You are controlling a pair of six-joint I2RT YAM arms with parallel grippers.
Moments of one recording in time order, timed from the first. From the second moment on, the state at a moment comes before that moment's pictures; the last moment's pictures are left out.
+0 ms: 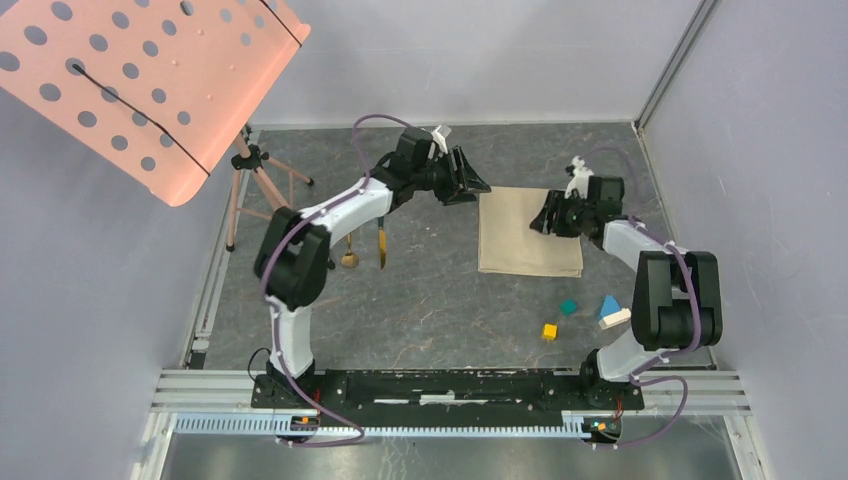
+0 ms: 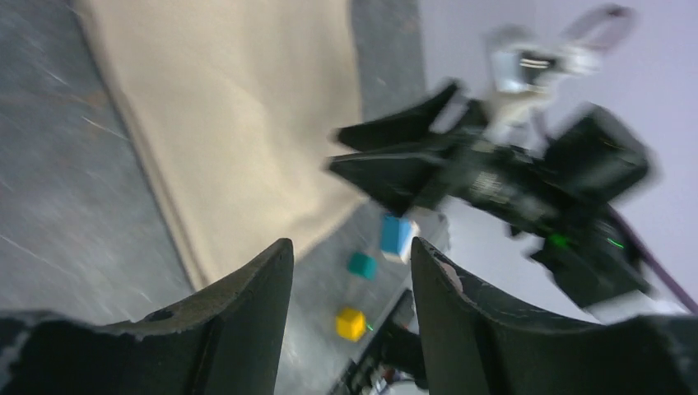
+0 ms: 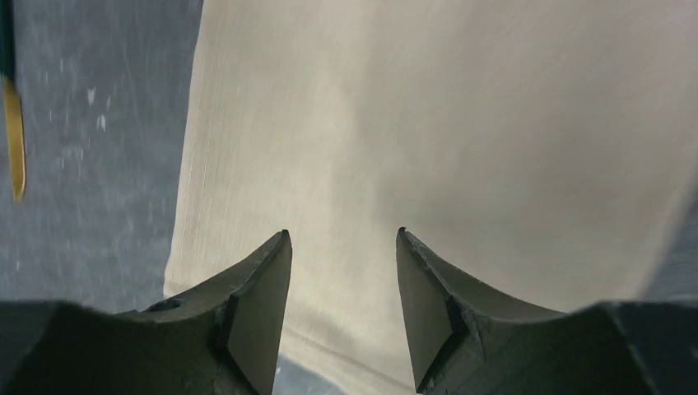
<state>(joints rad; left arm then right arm) -0.57 2.06 1.59 -0.08 0.52 -0.88 -0.07 1.59 0.88 -0.05 -0.42 0.15</state>
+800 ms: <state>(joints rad) -0.71 2.13 1.35 0.03 0.60 -0.87 -0.19 1.39 0.51 -0.02 -0.61 0.13</state>
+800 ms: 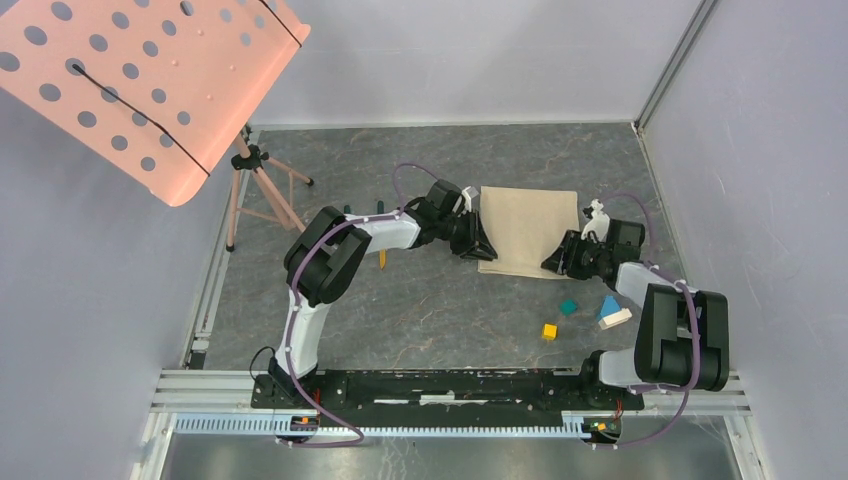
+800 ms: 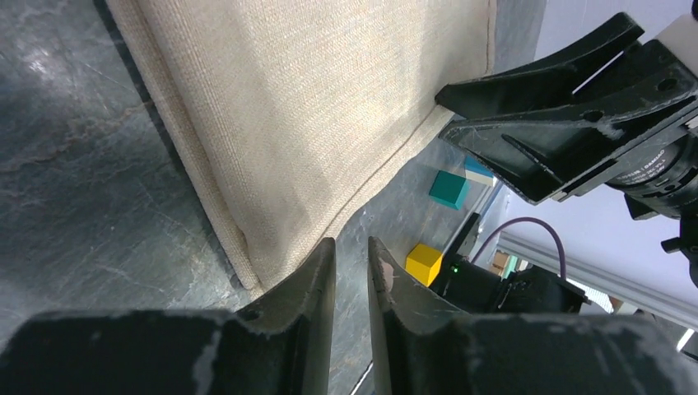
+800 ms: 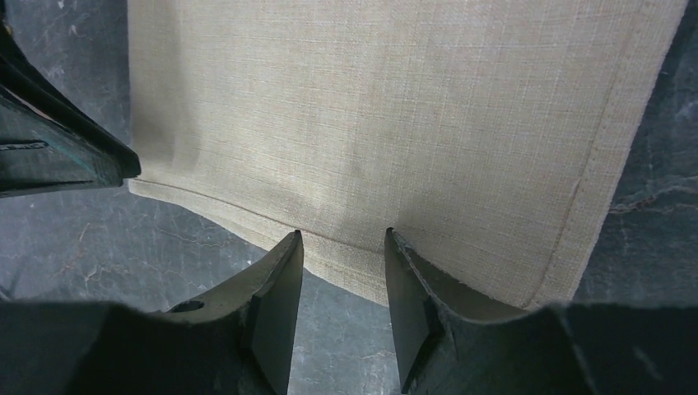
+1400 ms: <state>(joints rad) -0.70 2.08 1.21 0.05 0.50 -0.85 -0.20 1.33 0.50 -0.05 -0.40 0.09</state>
